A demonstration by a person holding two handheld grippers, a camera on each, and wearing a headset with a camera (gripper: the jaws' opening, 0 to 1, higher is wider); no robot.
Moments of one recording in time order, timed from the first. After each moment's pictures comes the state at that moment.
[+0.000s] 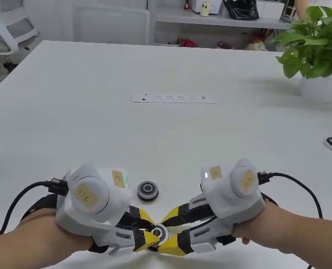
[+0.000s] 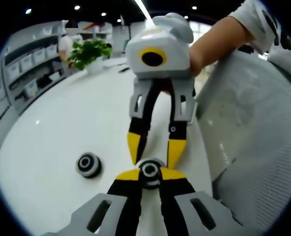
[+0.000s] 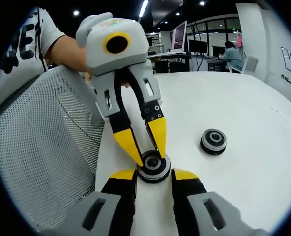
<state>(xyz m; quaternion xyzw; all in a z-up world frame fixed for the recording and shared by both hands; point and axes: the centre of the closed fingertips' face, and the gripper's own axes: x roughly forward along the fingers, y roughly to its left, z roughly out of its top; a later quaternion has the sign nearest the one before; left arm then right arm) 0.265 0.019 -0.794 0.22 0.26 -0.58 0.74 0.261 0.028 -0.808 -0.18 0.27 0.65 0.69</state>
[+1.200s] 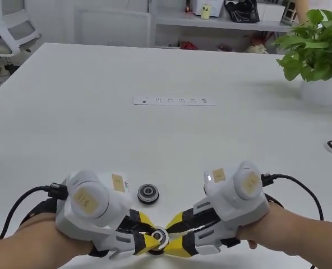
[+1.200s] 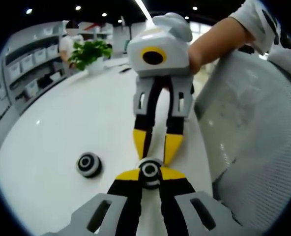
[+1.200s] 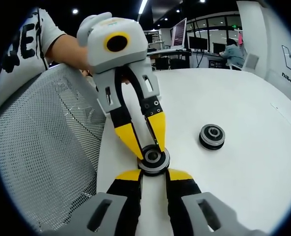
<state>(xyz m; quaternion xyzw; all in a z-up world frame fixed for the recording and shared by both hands) 0.265 0.019 -0.794 0.22 0.26 -0.57 0.75 0.261 0.019 -0.810 -0.18 0.29 0.65 0.68</state>
